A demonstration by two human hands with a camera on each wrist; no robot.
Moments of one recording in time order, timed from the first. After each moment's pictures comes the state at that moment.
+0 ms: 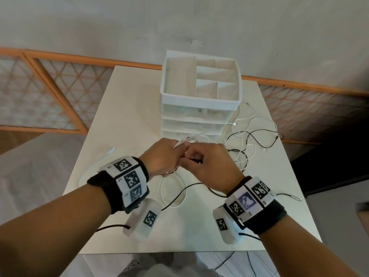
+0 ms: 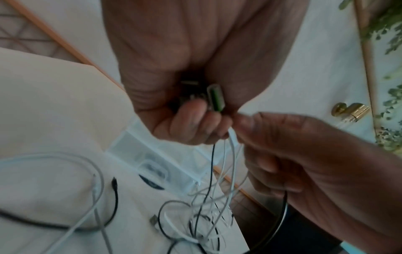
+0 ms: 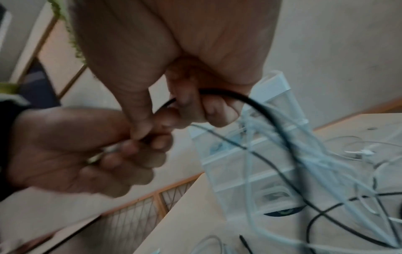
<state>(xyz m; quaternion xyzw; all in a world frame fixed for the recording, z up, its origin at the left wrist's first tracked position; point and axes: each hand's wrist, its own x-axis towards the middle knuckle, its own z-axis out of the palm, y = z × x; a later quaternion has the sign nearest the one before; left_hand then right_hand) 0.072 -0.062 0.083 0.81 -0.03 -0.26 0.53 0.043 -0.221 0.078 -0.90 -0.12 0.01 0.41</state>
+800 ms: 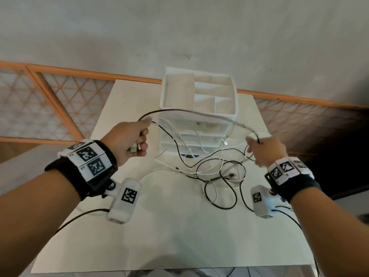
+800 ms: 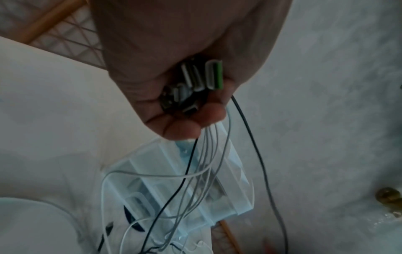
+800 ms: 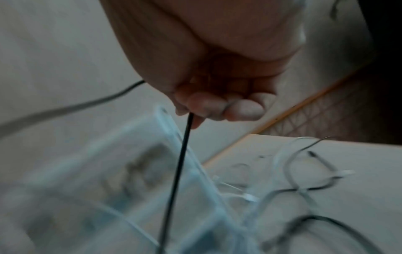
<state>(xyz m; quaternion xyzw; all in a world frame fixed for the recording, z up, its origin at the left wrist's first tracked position) 0.123 -0.005 0.114 0.67 0.19 -0.19 0.69 0.106 -0.352 0.089 -0.93 0.26 0.05 0.25</state>
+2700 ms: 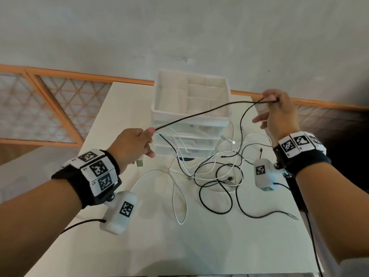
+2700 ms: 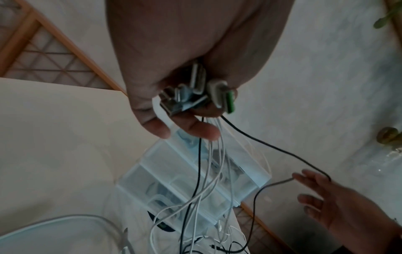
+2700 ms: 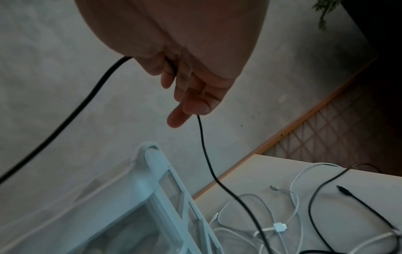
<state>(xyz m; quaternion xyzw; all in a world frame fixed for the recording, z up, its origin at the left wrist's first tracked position) 0.127 -0.028 0.083 0.79 0.09 -0.12 0.59 0.164 -0.386 0.123 -0.82 0.11 -0.22 0.52</state>
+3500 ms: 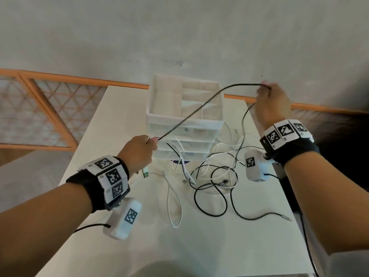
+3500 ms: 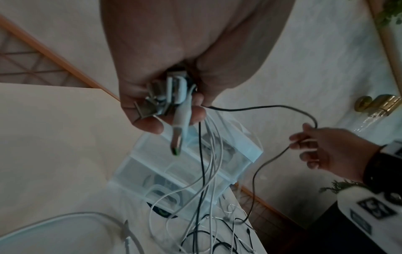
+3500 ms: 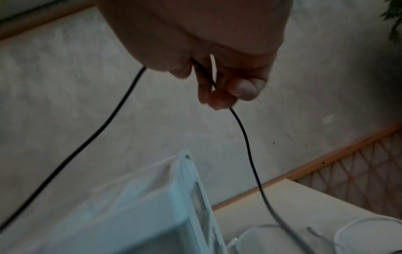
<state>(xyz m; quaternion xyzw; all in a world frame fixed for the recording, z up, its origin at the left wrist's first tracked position) 0.123 -0.053 0.080 0.85 0.07 -0.13 0.50 0.180 -0.368 0.158 -0.91 0.17 -0.26 0.28</state>
